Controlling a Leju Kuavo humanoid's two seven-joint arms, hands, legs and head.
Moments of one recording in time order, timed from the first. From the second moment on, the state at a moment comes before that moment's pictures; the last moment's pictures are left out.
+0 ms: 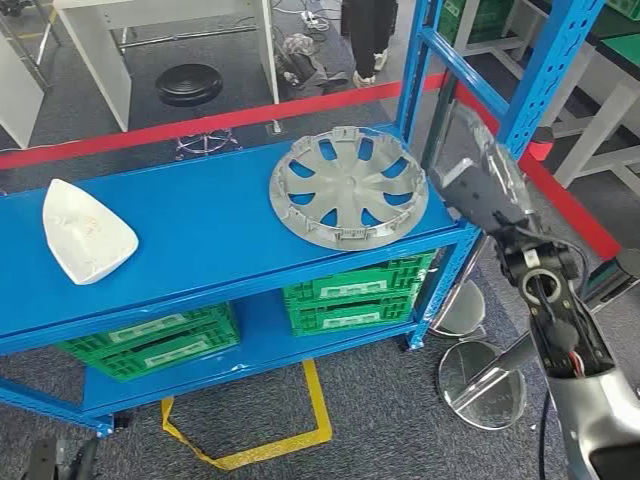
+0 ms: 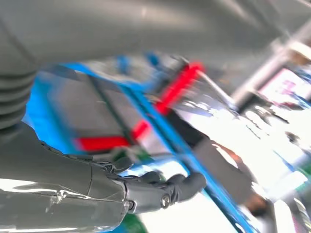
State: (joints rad) left arm -0.35 0.05 1.27 -0.17 -1.05 -0.16 -0.53; right arm -0.45 -0.35 0.13 -1.51 0.46 0.00 -0.11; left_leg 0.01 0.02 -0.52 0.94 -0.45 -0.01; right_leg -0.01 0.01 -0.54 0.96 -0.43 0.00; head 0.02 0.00
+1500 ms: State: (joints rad) left arm -0.27 -0.11 1.42 -0.14 -0.90 -1.10 -0.40; right arm -0.46 -0.52 0.25 -1.26 0.29 0.15 0.29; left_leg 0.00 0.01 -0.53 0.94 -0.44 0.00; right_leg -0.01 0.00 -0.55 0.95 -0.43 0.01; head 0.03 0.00
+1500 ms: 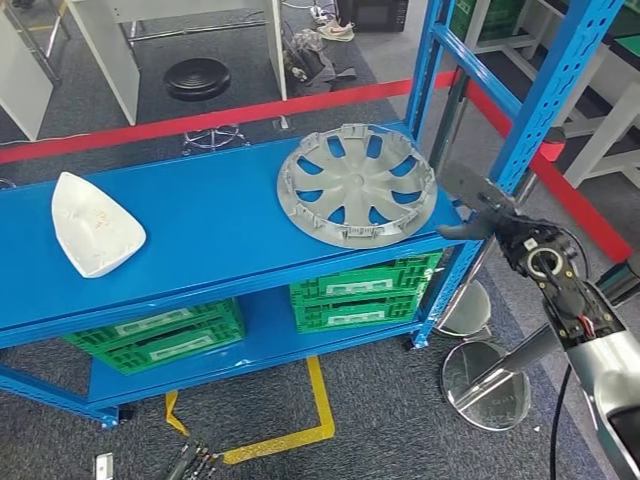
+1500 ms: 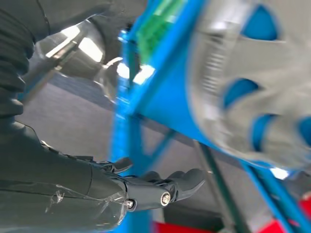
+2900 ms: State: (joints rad) left arm -0.18 0.09 1.50 -0.15 -0.72 -0.79 -0.11; right arm -0.23 -0.72 0.09 -1.56 0.31 0.15 0.26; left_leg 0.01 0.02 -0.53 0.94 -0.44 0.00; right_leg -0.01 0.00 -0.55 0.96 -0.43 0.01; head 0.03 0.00
